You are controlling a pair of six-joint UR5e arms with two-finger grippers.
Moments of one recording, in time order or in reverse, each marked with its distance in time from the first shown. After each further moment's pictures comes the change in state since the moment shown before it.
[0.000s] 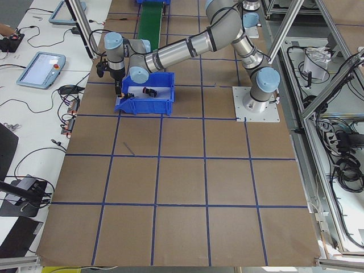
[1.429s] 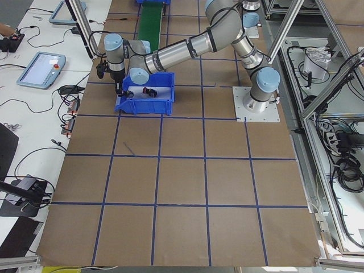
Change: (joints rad) left arm 0.005 0.029 0.012 -0.042 0.000 0.013; right arm 0.000 0.000 0.000 0.000 -0.001 0.000
